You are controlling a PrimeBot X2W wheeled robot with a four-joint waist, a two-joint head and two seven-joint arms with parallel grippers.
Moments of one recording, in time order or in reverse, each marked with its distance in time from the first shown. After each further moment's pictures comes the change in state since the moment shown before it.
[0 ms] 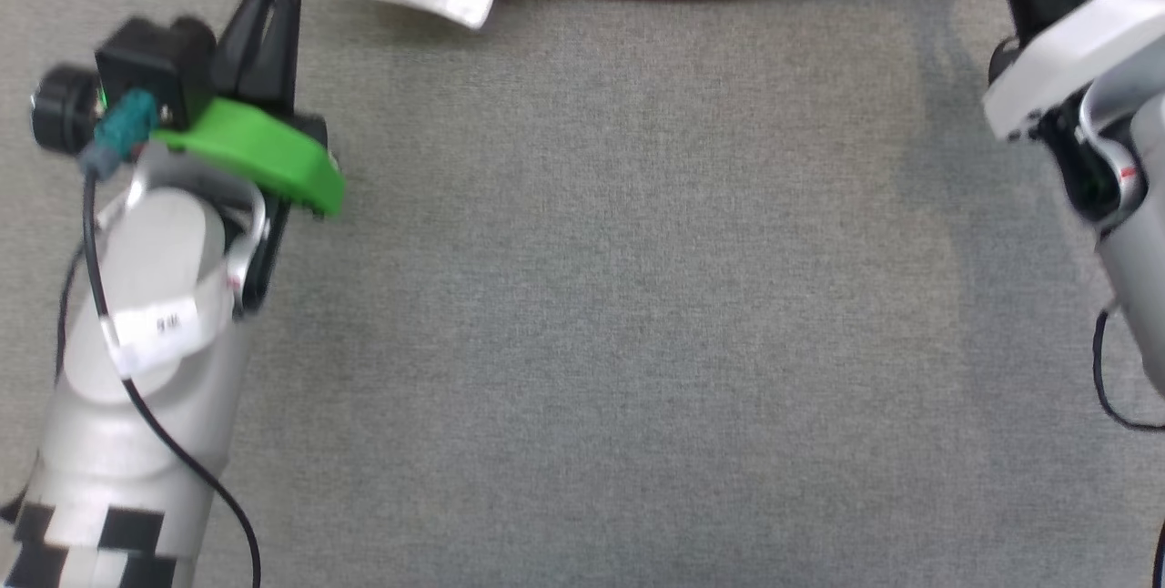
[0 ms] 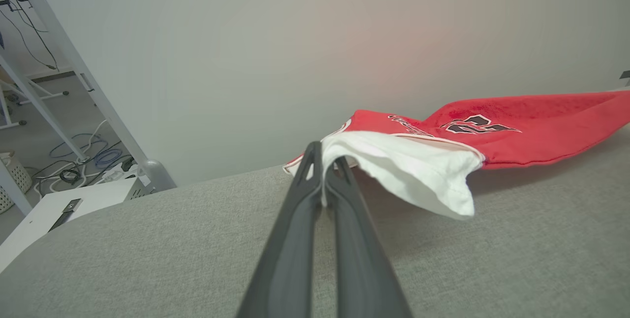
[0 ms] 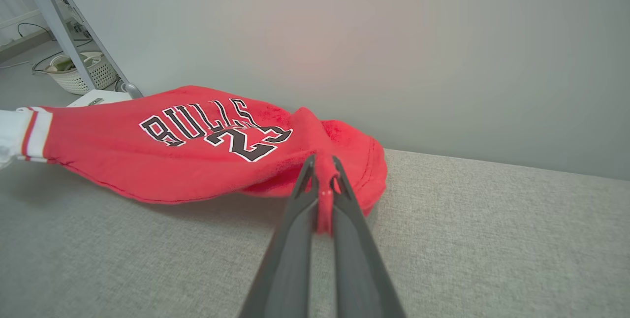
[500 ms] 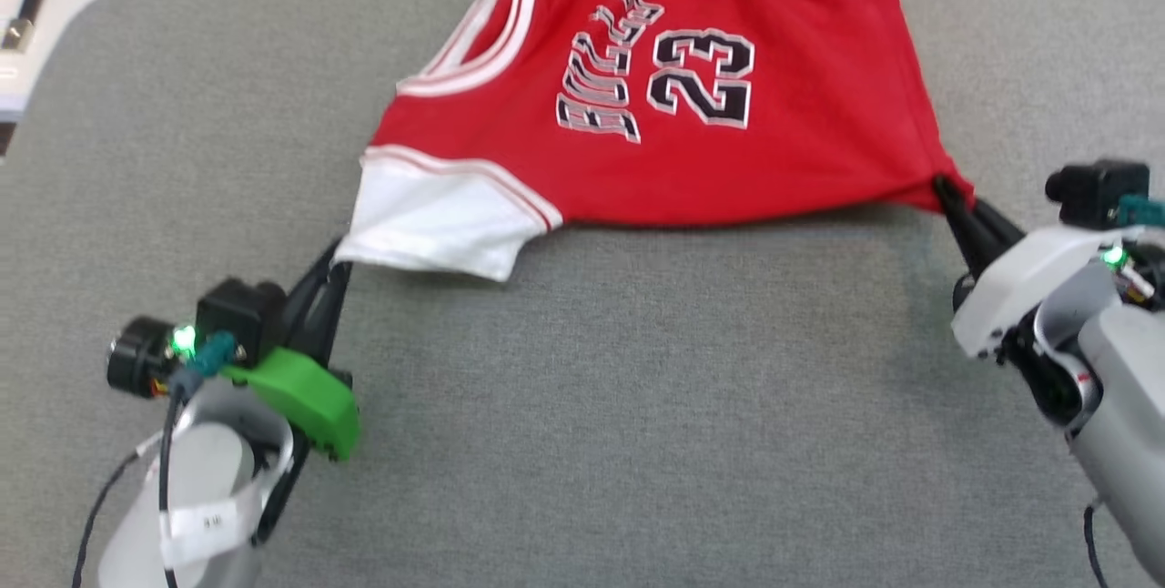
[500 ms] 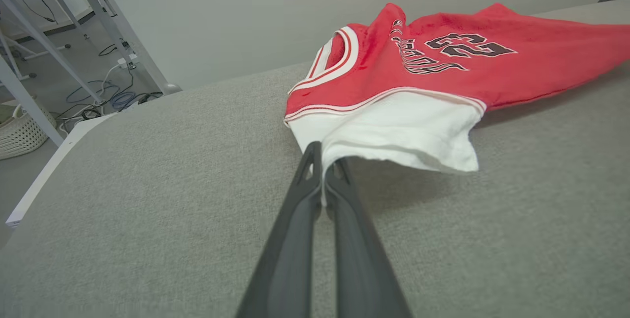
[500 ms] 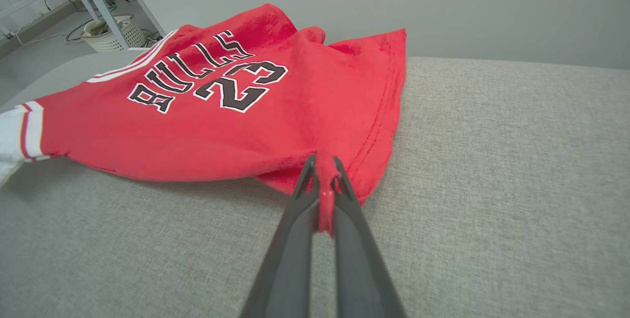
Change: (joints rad) left arm 0.400 0.067 -0.061 -0.092 -0.016 0.000 0.048; right arm 0.324 -0.074 0.125 -0.047 0.172 0.000 0.010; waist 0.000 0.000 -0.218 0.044
